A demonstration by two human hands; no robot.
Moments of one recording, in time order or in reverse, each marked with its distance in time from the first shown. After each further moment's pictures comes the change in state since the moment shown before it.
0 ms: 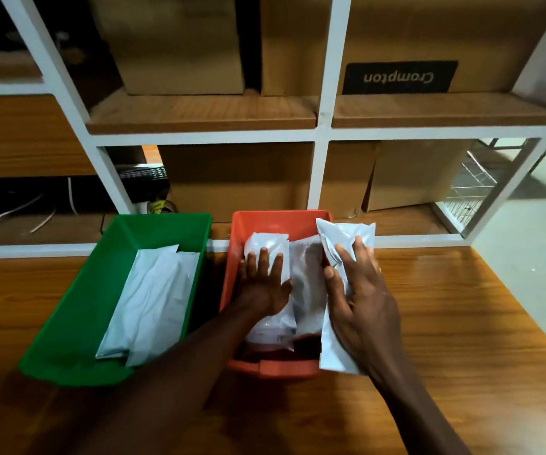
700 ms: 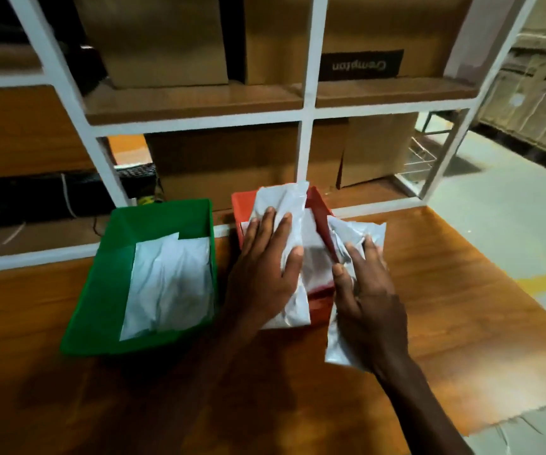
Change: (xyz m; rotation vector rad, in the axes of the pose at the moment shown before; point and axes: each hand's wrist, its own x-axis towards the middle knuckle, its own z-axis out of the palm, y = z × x) left_hand -0.154 -0.020 -0.074 -0.463 0.601 0.374; right_hand -0.098 -0.051 0.004 -0.029 0.173 0.126
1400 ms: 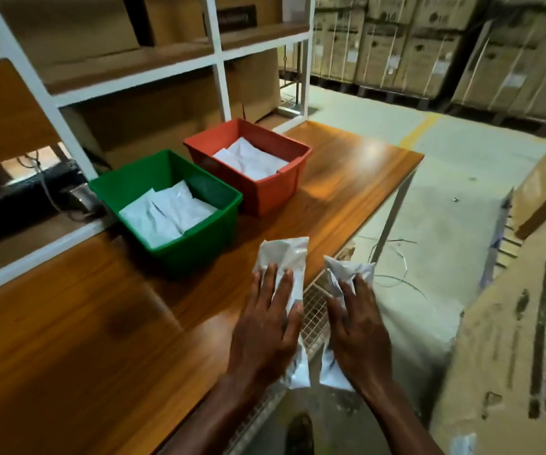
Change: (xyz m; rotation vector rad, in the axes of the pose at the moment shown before) left_hand -0.306 -0.124 -0.159 -0.233 -0.567 0.395; right_hand -0.386 -0.177 0.092 -0.192 0.313 0.553
